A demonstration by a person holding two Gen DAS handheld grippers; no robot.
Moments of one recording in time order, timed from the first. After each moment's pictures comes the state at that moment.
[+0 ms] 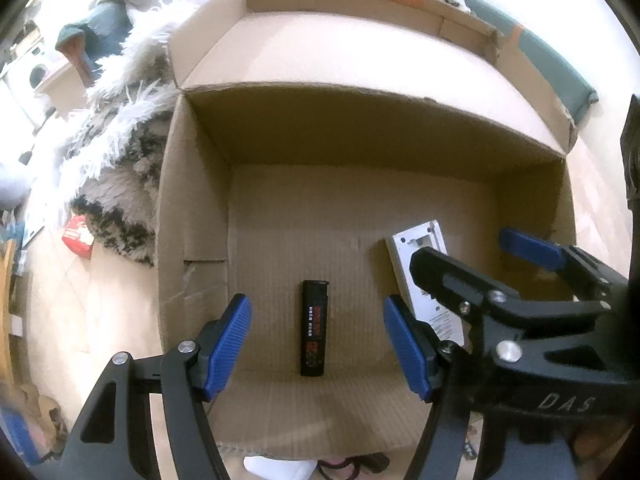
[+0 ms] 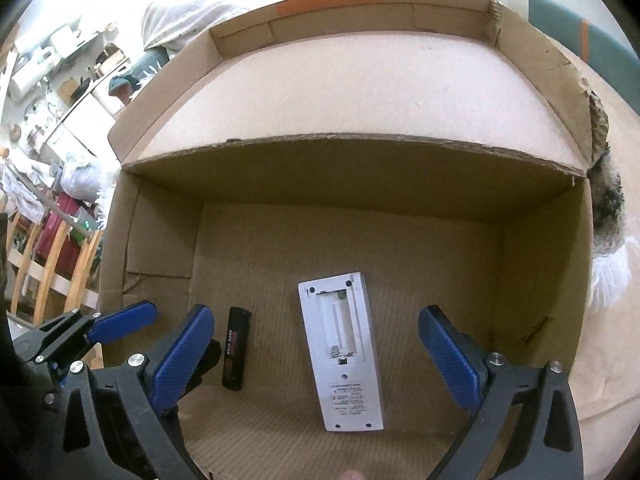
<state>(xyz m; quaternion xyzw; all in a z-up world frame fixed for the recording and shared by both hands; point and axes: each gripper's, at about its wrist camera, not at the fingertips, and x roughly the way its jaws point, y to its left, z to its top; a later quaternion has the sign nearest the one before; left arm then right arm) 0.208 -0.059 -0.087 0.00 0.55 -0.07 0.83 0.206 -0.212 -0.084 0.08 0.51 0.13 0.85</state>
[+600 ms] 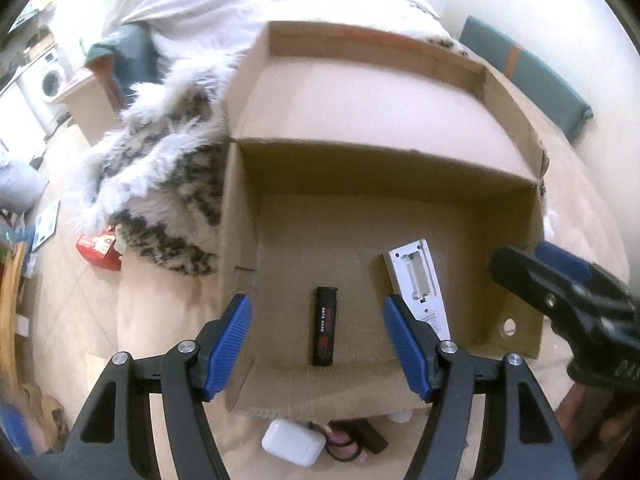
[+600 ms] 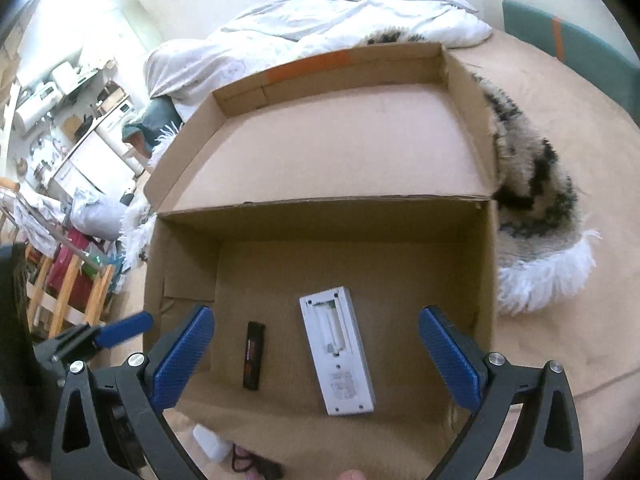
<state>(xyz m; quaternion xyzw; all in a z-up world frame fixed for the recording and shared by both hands) 0.180 -0.049 -0.031 -0.01 0.51 -0.06 0.86 0.169 -0.245 -0.031 0.11 0.46 0.12 0.87</state>
